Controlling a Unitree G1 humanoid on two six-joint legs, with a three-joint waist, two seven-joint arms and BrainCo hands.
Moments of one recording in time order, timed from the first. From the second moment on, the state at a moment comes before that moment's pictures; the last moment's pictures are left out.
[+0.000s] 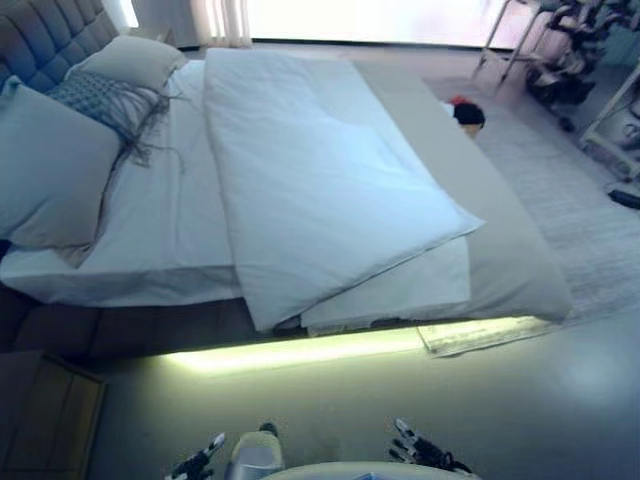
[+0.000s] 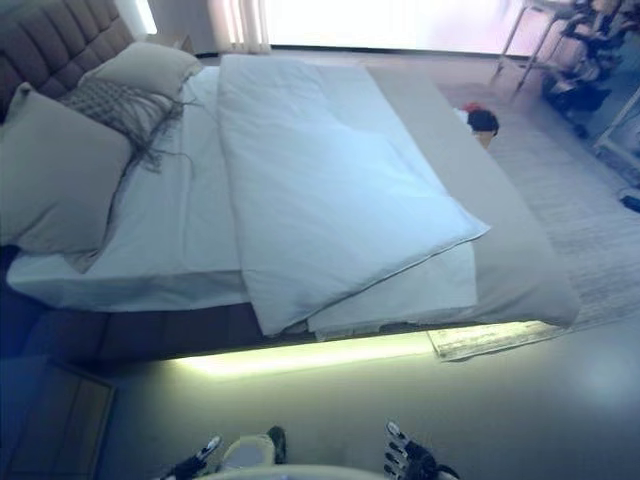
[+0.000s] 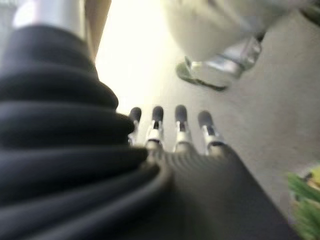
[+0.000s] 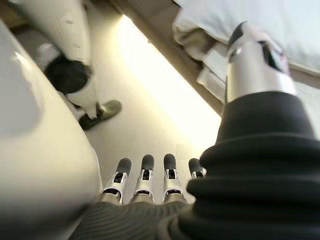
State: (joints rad) left arm -0.01 0.24 -0.04 1.40 -0.60 -0.09 -0.15; right arm -0.06 -0.15 0.11 1.44 0.75 0.02 0.41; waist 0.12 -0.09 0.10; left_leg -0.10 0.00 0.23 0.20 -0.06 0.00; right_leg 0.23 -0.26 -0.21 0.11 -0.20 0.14
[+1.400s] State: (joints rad) left arm 0.03 0.20 -0.11 1.40 -0.51 -0.09 -0.16; right arm -0.05 -0.26 0.09 1.31 0.93 -0.06 0.43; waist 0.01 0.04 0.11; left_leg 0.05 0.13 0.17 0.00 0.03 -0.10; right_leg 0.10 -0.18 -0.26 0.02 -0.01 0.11
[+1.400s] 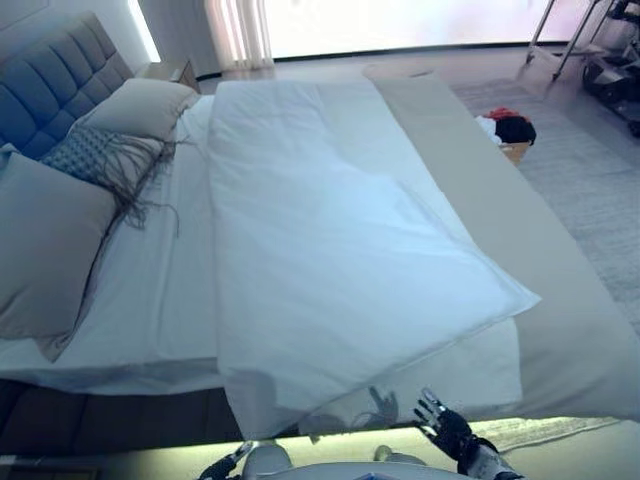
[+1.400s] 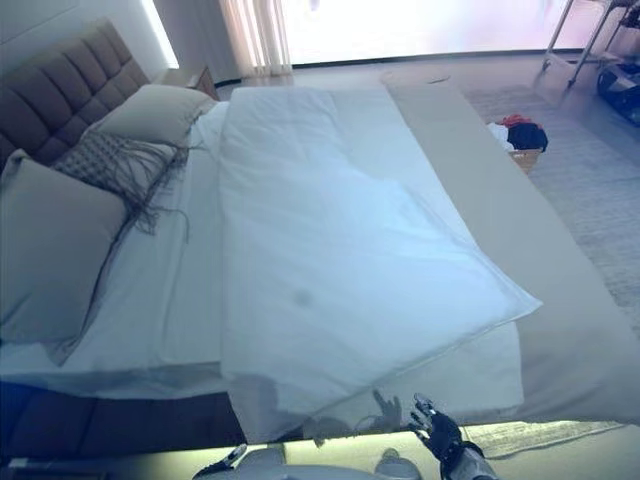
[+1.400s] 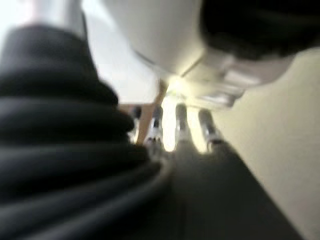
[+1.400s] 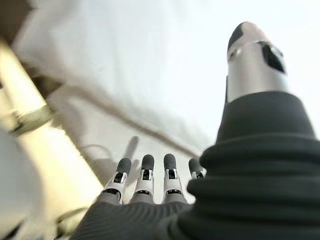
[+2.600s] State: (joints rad) left arm -0.27 0.27 -0.24 1.16 -0.82 -0.14 -0.25; right arm -0.50 -0.43 0.05 1.34 1.05 -0.02 0.04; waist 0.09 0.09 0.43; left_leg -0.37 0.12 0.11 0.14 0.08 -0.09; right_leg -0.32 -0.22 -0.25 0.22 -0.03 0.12
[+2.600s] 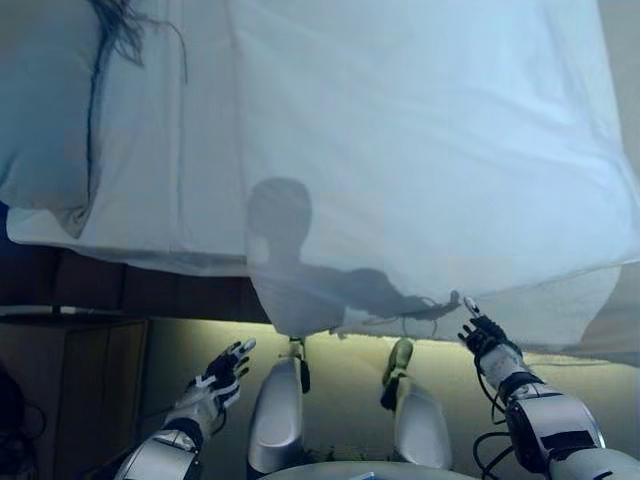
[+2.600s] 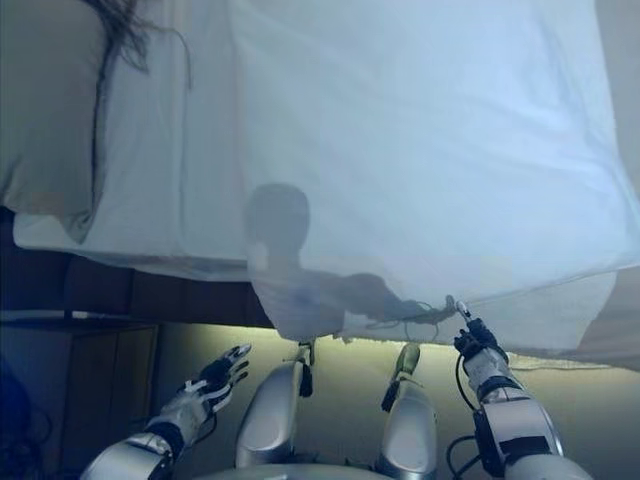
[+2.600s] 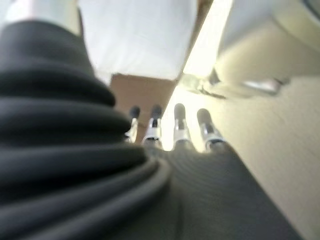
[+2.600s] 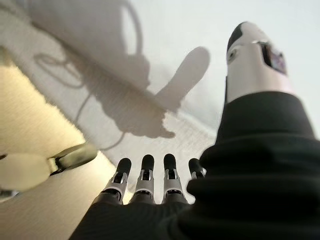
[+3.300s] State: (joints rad) left arm -0.23 0.30 -0.29 0.87 -1.02 -0.19 -0.21; right arm -0.80 -0.66 0.05 1.30 1.09 -0.03 0.13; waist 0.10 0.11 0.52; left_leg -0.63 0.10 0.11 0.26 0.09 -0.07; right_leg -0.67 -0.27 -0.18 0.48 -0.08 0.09
